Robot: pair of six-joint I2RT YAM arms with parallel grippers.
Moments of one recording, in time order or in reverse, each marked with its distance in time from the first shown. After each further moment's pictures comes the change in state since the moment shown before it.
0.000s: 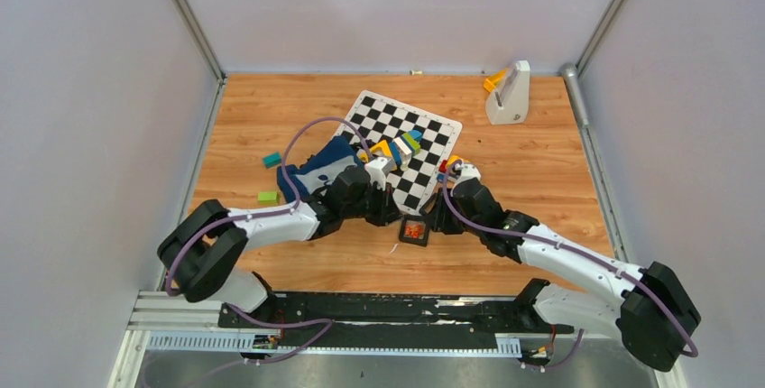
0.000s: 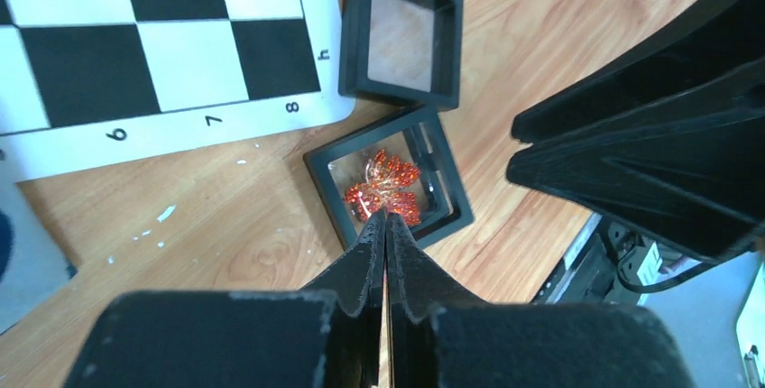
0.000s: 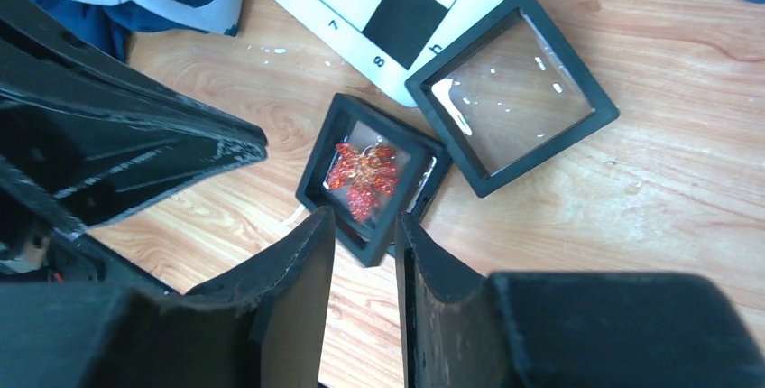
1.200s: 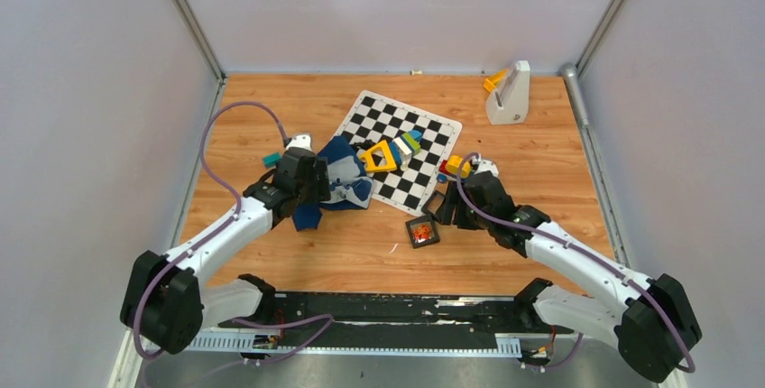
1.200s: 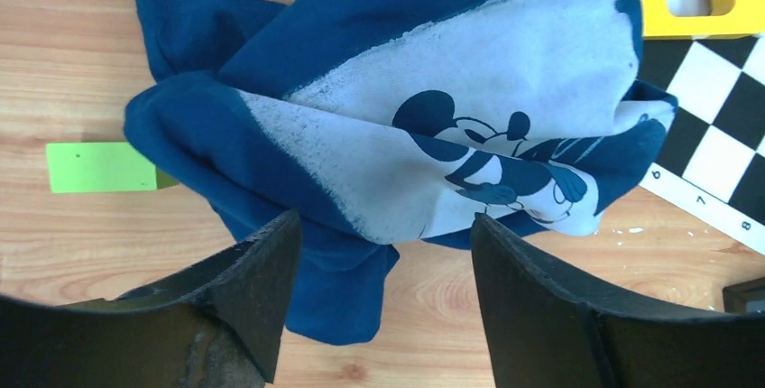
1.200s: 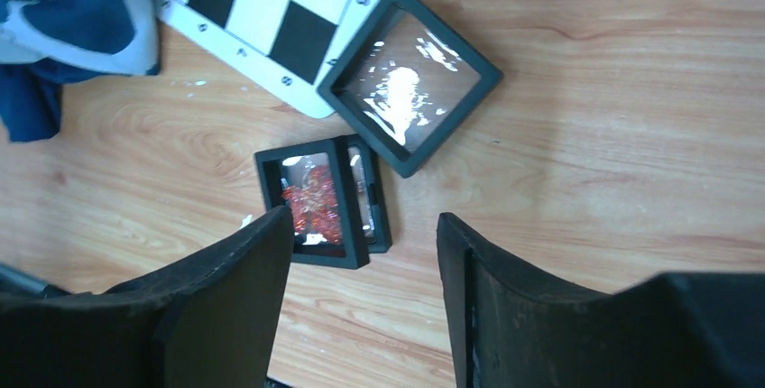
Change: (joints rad) left arm 0.358 -0.382 0.039 -0.625 -0.541 0.113; right arm -0.118 -0.033 0.033 -0.158 0.033 -0.002
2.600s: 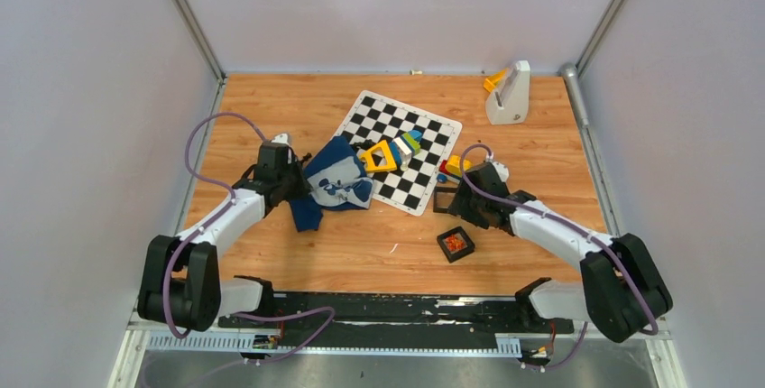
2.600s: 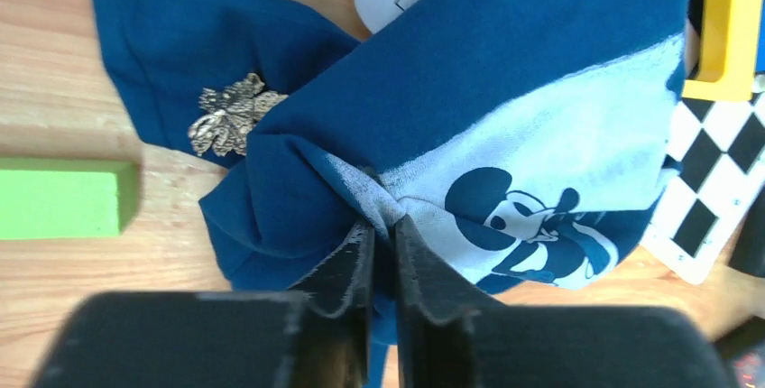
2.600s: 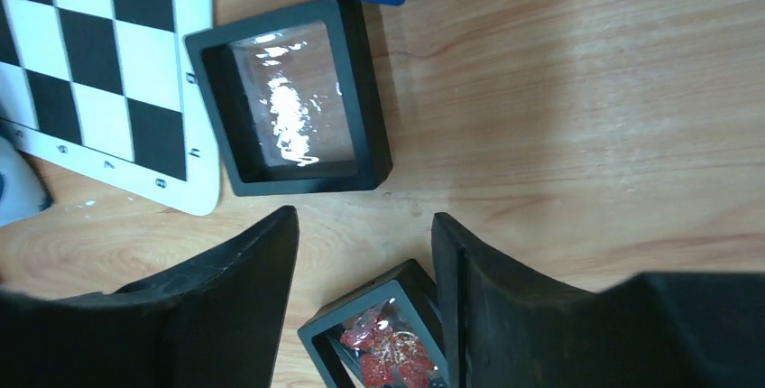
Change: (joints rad) left arm 0.272 0.135 -0.045 0.151 0.310 -0.060; right arm -0.146 0.270 0.027 0.044 -0.001 0.148
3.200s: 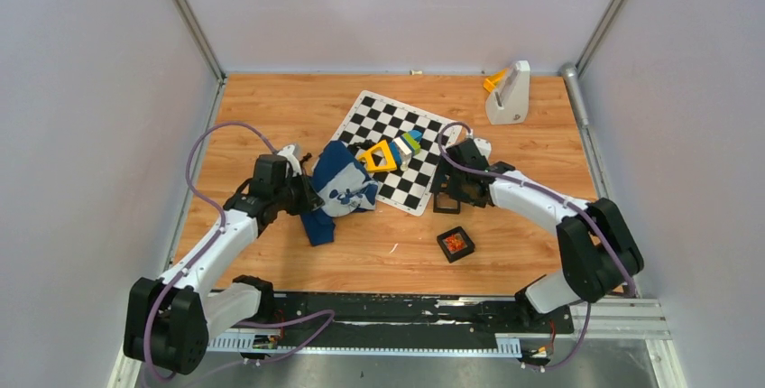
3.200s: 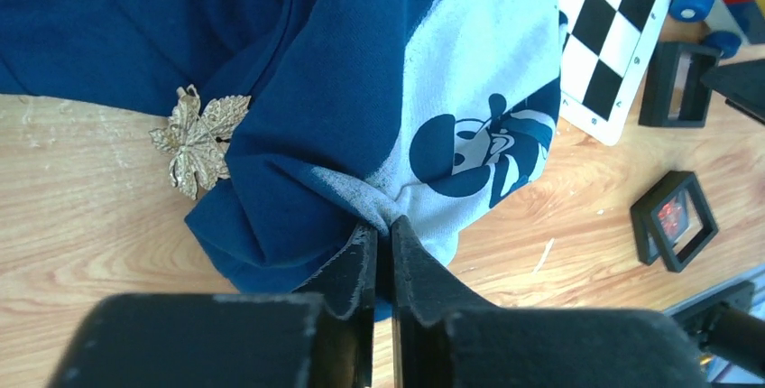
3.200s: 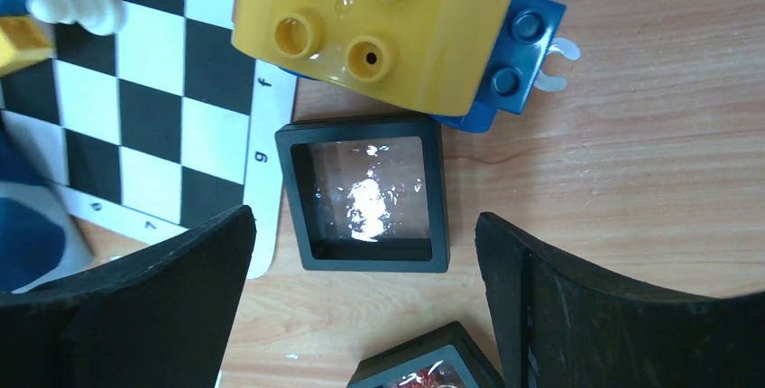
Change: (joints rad) left arm -0.061 -0.216 -0.067 -0.118 0.214 0.015; right arm 0.004 0.156 0.252 -0.089 0.063 -0.110
